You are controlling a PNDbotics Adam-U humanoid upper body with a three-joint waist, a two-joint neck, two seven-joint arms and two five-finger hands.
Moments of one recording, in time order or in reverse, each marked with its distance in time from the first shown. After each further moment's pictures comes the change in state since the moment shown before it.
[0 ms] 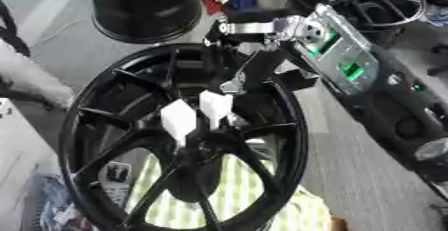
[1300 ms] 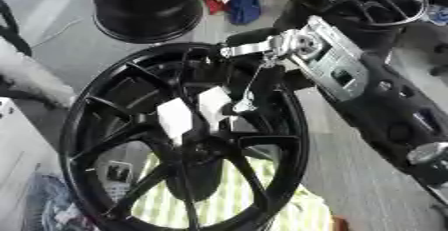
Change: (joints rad) left arm 0.000 0.000 0.000 0.000 0.000 0.000 0.000; right arm 0.012 0.038 0.039 0.099 0.094 -0.060 0.133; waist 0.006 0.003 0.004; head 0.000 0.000
